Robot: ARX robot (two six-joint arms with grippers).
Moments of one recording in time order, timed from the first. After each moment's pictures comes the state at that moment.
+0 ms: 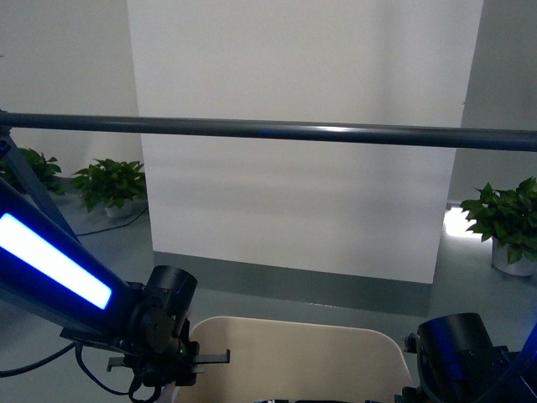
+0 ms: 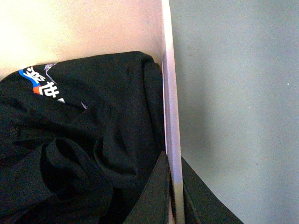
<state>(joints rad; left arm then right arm) -0.18 2.74 1.89 -0.04 -0.12 -0.18 0.16 2.47 1.22 0.40 0.08 0.29</state>
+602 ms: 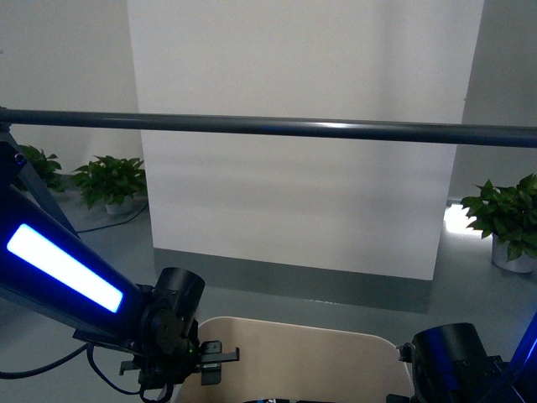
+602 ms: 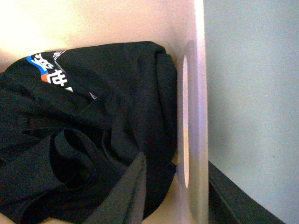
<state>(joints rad) -0.19 2.77 1.93 -0.05 -0.07 -0.23 0.16 2.51 1.23 0.40 0.05 0.30</state>
